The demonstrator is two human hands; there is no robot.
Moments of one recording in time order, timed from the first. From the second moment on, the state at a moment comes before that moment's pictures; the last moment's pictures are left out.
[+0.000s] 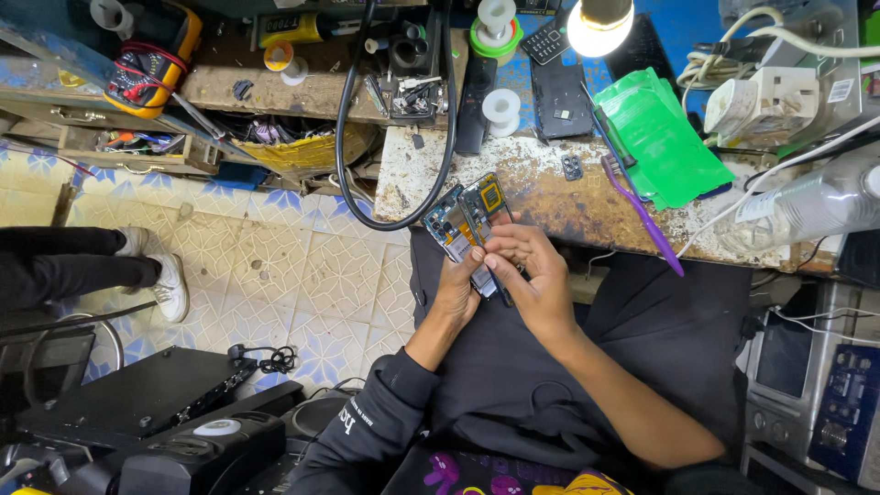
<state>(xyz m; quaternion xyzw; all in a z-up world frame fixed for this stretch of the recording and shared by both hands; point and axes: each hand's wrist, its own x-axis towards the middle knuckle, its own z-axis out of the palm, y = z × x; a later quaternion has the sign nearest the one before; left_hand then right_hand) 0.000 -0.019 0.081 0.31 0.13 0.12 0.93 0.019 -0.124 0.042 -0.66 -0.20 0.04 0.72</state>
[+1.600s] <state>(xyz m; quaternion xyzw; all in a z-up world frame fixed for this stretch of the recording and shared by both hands) 0.001 -0.006 0.006 0.45 0.01 0.22 0.86 0.037 -0.138 0.042 -0.59 -0.16 0.04 0.79</state>
